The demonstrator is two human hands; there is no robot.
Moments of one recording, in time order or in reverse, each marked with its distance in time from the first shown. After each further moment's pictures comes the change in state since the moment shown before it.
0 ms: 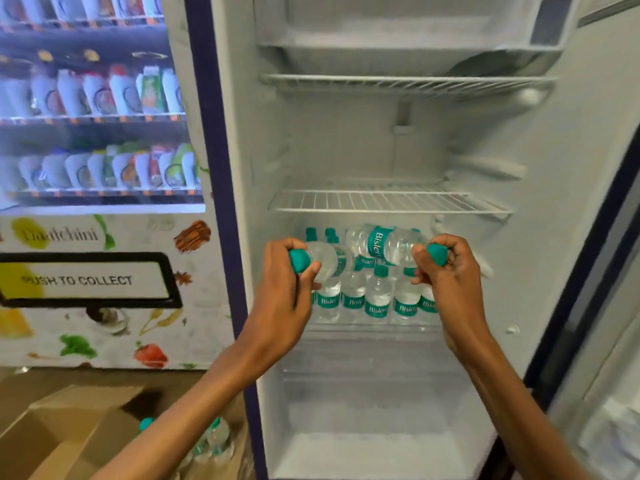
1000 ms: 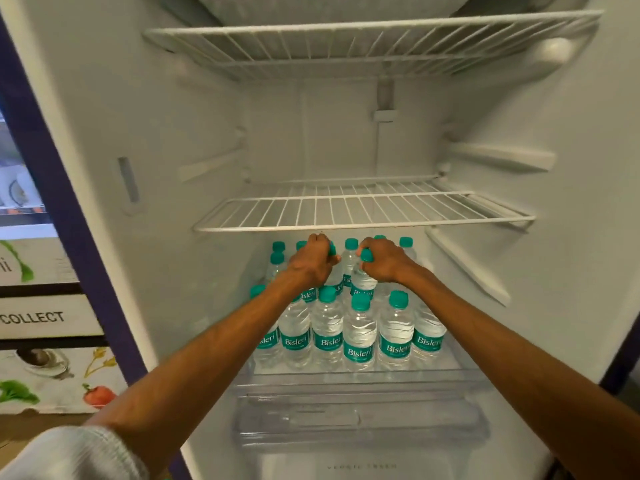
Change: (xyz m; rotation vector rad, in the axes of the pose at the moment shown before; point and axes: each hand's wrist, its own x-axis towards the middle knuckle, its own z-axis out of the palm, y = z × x) left_hand 0.169 -0.167 0.170 0.569 -0.465 -0.396; right_hand 0.214 0.163 0.052 -1.012 -0.614 0.085
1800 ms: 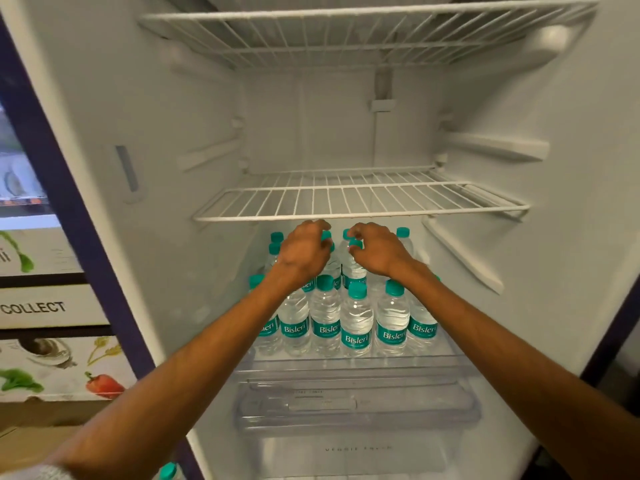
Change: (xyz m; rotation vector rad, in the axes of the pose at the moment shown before) left_hand -0.025 0.007 -0.018 -0.017 0.172 0.059; right_hand -0.022 -0.014 -0.003 0.047 0.144 -0.101
